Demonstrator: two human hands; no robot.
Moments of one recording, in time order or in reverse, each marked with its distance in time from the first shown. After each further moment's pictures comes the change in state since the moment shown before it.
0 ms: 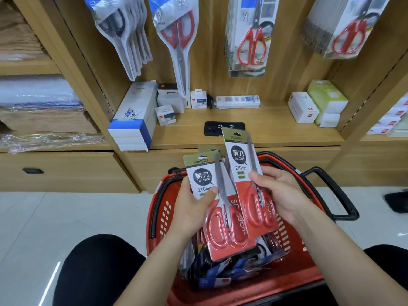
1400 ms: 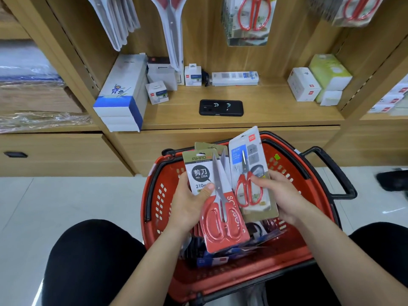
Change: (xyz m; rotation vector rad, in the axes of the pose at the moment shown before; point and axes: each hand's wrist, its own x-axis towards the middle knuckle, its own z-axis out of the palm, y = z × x) left_hand -0.002 -0.052 -0.003 0.076 0.018 -0.056; right_hand -0.004 0.048 -0.014 -0.077 -0.064 0.124
